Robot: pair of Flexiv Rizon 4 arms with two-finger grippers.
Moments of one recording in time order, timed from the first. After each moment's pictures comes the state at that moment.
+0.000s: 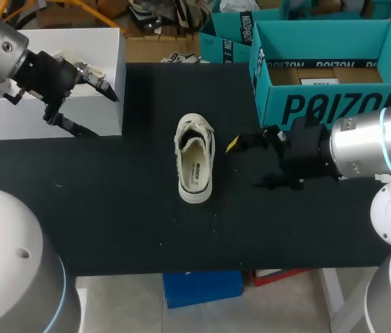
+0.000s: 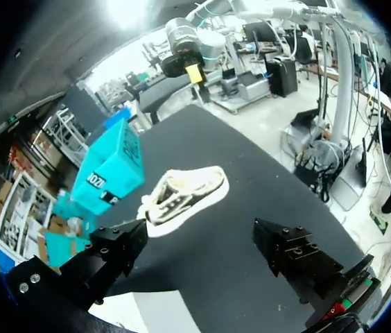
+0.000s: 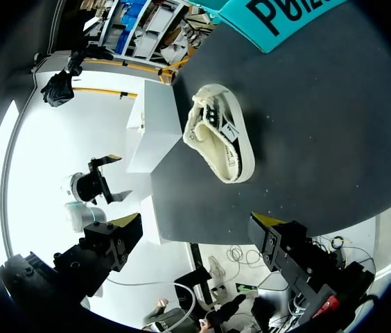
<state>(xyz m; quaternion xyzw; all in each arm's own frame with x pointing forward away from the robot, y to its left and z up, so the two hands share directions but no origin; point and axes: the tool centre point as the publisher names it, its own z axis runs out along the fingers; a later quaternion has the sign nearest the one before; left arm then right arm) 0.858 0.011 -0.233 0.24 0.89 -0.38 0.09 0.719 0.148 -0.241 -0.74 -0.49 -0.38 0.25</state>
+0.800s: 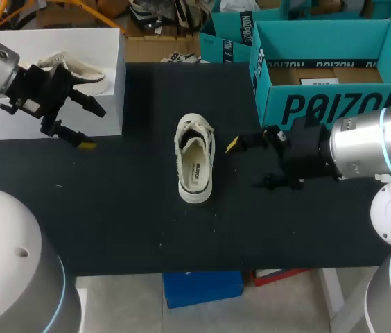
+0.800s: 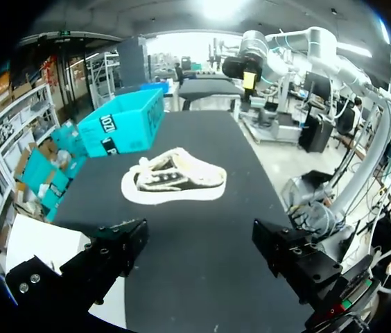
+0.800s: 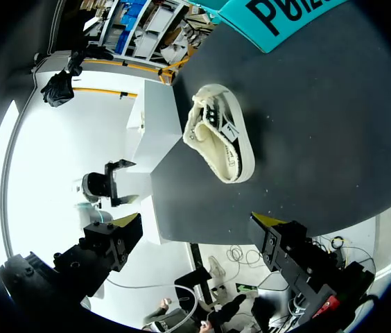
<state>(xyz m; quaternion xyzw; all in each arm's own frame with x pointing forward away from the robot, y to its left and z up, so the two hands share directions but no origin) 0.850 0.032 -0.268 0.03 0.91 -0.41 0.00 0.719 0.148 -0.241 -0.74 -0.49 -0.38 0.25</state>
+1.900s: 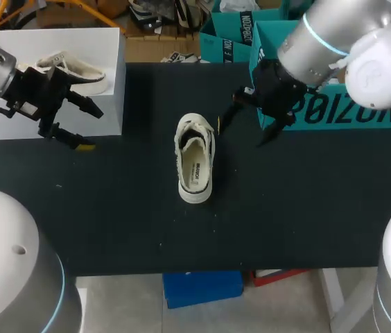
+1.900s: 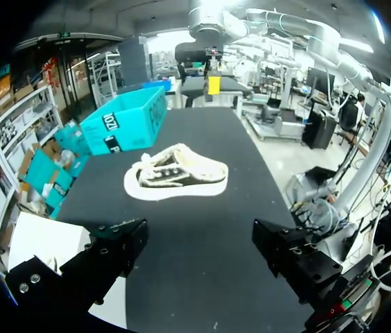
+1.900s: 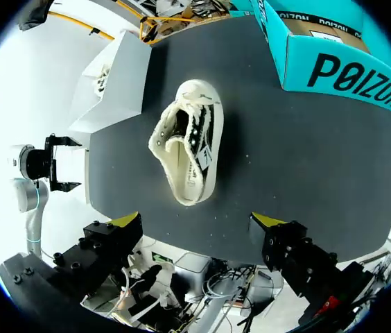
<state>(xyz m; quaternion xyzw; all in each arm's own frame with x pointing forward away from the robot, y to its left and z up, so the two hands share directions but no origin) 0.848 0.036 -0.269 0.02 0.91 -0.40 0.01 0.803 0.140 -0.252 -0.68 -0.70 -0.16 0.16</state>
